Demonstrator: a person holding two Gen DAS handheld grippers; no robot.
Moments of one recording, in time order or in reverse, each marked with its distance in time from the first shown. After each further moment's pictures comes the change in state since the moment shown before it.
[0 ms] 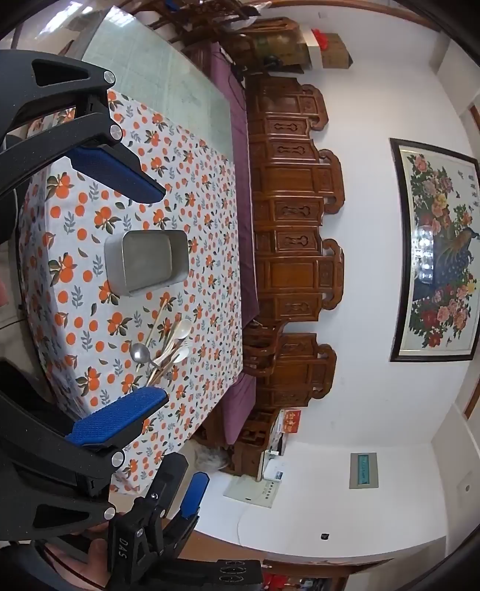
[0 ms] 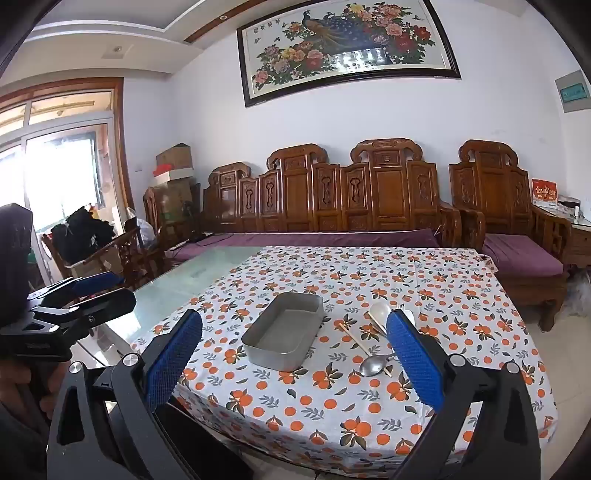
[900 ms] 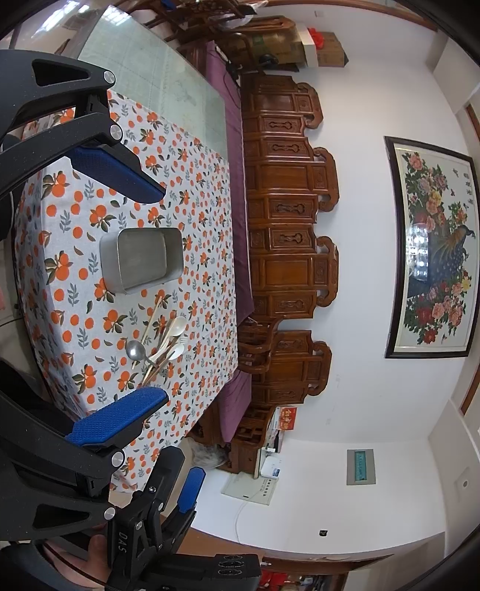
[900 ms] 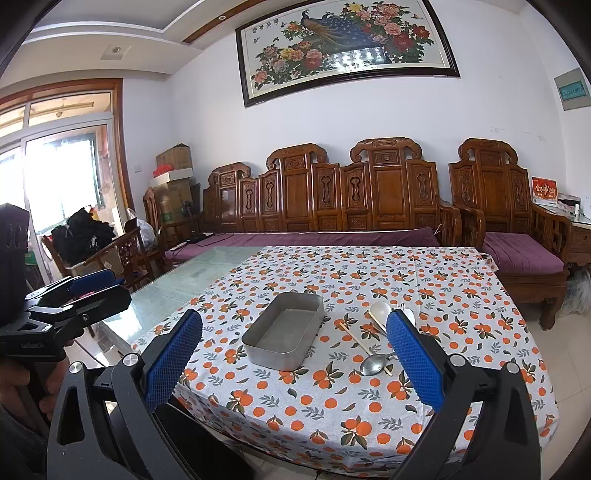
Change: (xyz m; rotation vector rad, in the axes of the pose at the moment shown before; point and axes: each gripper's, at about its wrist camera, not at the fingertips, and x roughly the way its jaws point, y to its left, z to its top) left arm -0.009 -0.003 0.009 0.008 -0.015 -0.007; right arm -0.001 0.000 0.000 -0.004 -0.004 0.000
